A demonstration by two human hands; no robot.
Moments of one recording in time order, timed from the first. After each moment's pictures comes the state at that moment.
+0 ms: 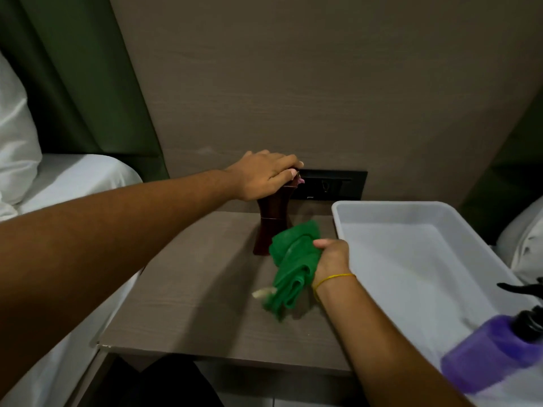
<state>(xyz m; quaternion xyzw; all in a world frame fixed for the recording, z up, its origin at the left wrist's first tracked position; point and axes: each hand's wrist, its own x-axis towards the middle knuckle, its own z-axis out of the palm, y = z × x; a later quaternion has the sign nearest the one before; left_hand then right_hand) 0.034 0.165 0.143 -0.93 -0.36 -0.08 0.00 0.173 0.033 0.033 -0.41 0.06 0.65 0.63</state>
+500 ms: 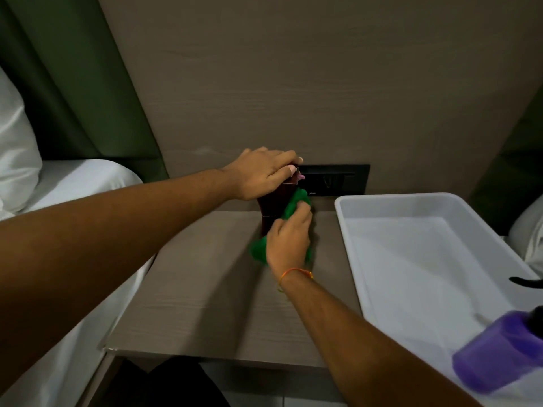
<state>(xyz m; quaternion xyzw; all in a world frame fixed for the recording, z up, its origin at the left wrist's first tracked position) 0.037 0.163 0.145 -0.93 -0.35 -0.07 0.00 0.111 0.066 0.014 -0.68 -0.42 0.16 0.58</state>
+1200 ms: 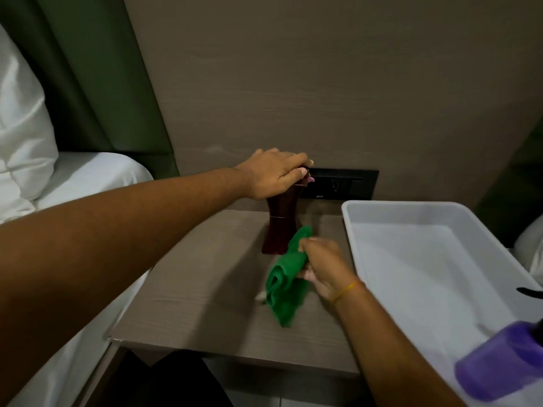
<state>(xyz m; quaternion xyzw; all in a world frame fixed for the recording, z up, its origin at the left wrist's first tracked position) 0.035 0.159 0.146 -0.93 -0.36 -0.07 0.01 0.162 0.034 0.015 -0.56 -0.21 0.59 0.54</state>
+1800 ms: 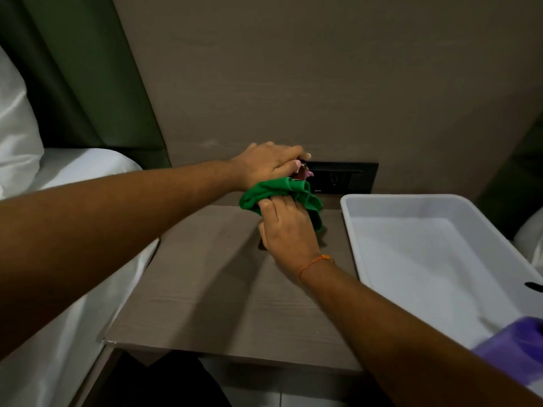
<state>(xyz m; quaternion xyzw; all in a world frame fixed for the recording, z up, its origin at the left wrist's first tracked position) 0.033 0.158 0.155 -0.93 -0.36 -0.06 -0.04 0.130 0.072 0.019 -0.48 -0.73 -0.26 0.41</state>
